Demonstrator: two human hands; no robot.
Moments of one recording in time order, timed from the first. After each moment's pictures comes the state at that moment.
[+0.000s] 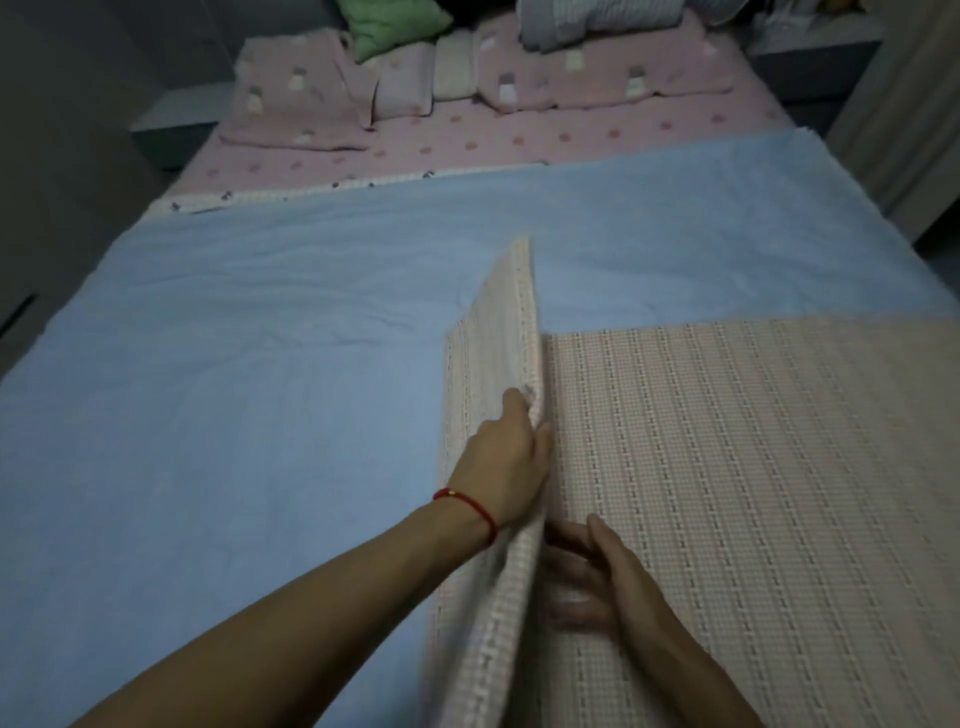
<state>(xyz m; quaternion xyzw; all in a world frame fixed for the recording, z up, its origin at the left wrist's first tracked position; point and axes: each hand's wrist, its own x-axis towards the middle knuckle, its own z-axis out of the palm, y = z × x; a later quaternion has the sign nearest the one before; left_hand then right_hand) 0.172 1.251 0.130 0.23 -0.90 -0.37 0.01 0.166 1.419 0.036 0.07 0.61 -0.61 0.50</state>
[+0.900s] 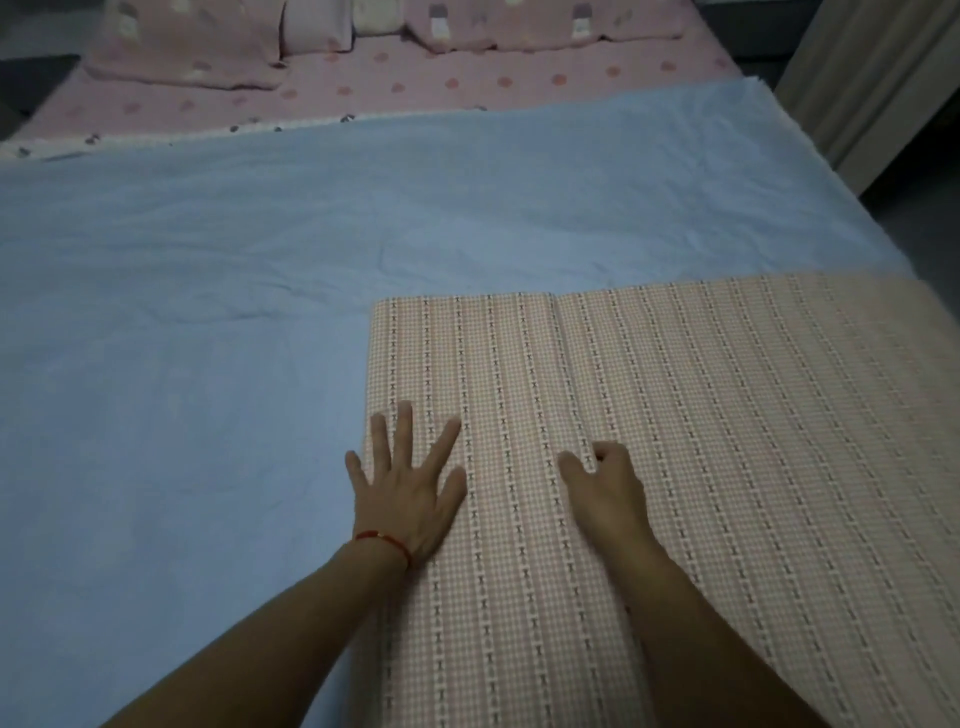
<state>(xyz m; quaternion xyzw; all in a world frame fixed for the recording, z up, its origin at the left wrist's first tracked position) 0.176 1.213 -0.060 0.26 -0.96 -0.12 -0.09 0.066 1.408 -0.008 0.09 0.86 -0.42 0.27</state>
